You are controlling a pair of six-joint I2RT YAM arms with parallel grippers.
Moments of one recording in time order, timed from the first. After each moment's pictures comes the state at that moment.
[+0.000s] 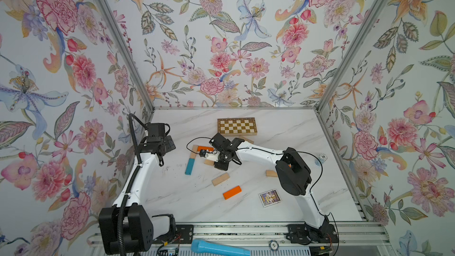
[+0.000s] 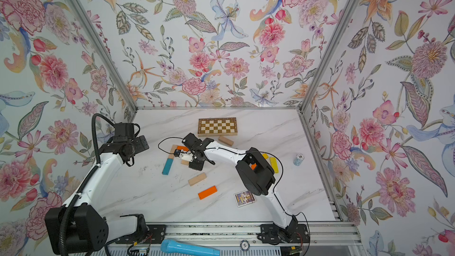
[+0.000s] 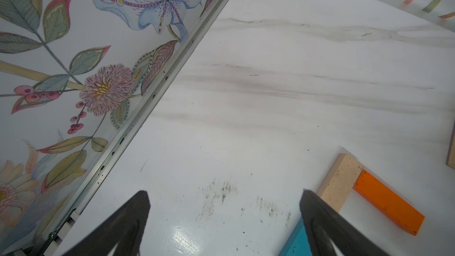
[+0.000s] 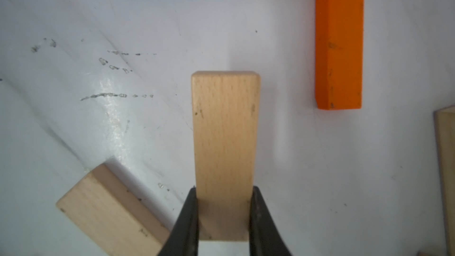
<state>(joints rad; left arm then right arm) 0.06 1.27 1.03 -0.68 -0.35 -0.36 0.96 2.21 1.77 -0.70 -0.07 -0.49</state>
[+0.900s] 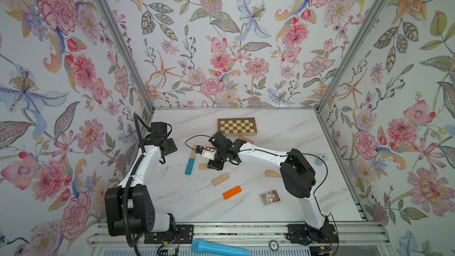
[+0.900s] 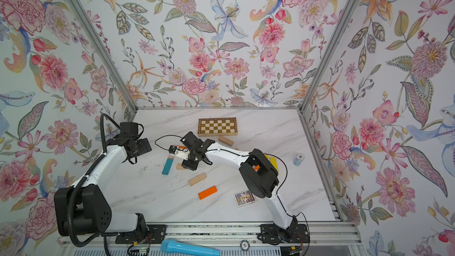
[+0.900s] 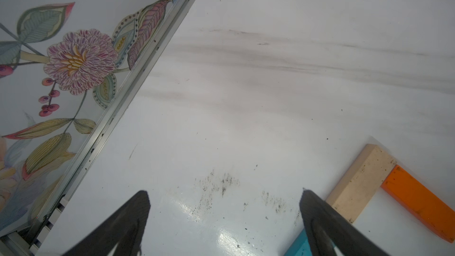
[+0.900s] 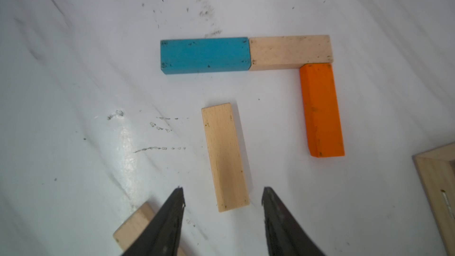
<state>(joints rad) 0.08 1.42 1.05 -0.71 -0.30 -0.38 0.96 2.07 1.63 -0.47 -0.20 -0.38</state>
